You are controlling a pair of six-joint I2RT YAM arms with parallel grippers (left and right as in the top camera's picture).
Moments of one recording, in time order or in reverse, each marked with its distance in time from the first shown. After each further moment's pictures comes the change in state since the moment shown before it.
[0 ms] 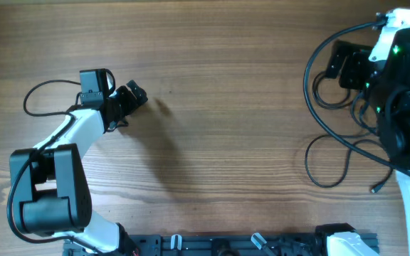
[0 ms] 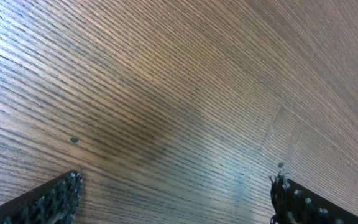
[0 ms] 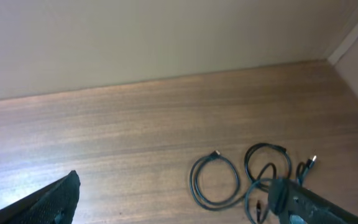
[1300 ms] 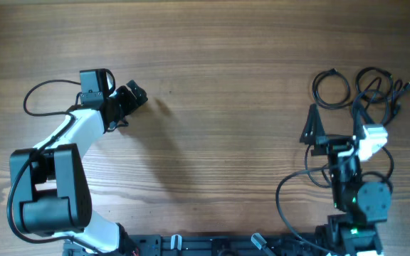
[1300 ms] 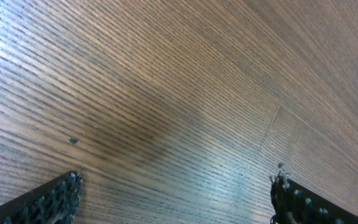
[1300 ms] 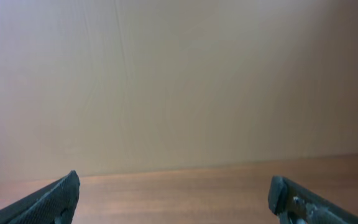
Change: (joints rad) left arm 0.000 -0.001 0.000 -0.002 0.001 0.000; right arm 0.000 -0.819 -1.340 1.276 -0.165 0.023
